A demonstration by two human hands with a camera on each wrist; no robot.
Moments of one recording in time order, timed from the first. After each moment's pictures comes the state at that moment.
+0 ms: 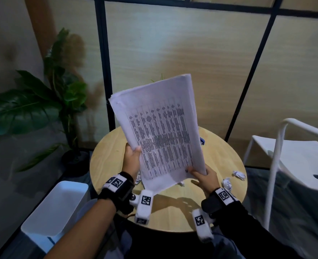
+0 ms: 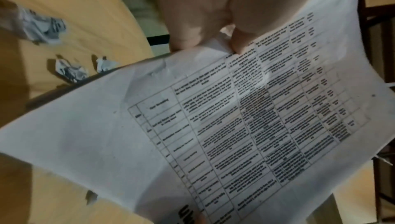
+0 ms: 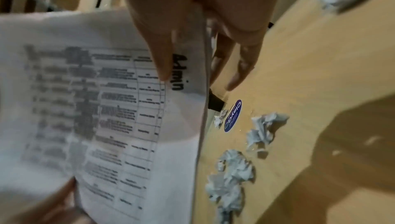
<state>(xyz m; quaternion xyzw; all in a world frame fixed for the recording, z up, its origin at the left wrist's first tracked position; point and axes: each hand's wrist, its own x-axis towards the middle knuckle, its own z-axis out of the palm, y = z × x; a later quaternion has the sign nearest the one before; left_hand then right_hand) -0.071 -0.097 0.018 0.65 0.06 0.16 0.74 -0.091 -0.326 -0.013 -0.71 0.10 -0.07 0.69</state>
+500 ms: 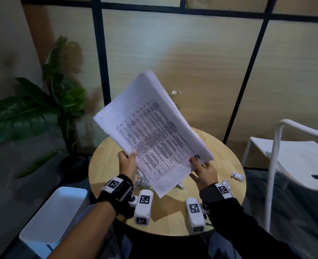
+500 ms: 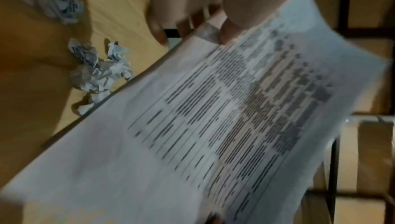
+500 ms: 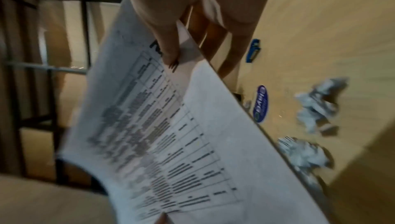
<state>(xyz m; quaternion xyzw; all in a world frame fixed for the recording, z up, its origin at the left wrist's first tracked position) -0.067 -0.098 0.023 0.58 0.20 0.11 0.78 -0.080 -0.315 0.005 -0.53 0.13 -0.10 0.83</state>
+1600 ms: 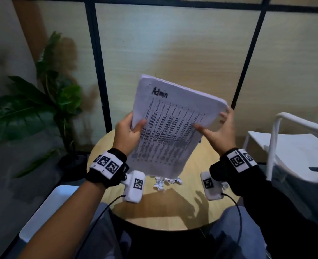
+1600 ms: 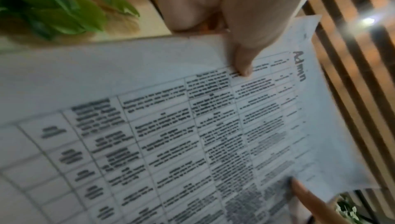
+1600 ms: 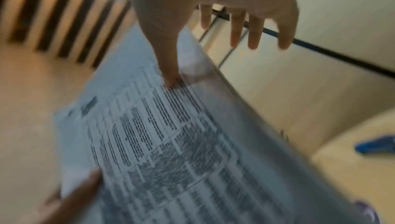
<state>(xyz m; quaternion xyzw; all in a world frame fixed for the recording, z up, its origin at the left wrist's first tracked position) -0.084 -0.095 0.113 0.77 -0.15 0.30 0.55 -0.085 -0.345 0.120 -0.78 -0.02 -0.31 0.54</state>
